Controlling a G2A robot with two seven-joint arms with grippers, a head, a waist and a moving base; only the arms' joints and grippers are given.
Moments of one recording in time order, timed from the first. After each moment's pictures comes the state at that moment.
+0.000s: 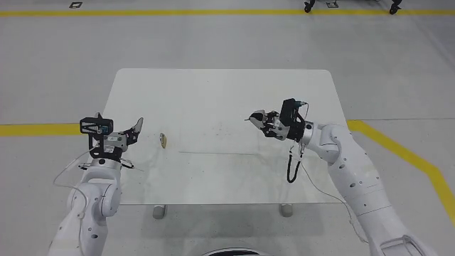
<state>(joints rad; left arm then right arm) 1.73 -1.15 -1.60 -1.81 1.31 -0.01 0.01 -1.24 -1.19 1.27 -1.36 -1.16 -1.01 -0.04</state>
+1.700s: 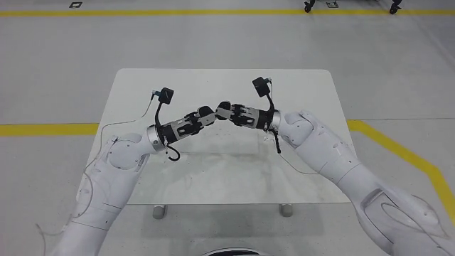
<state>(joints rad) 1.21 -1.14 -1.20 -1.42 -0.05 -0.69 -0.76 -0.83 -1.23 0.66 -0.99 -0.01 -1.01 0.35</state>
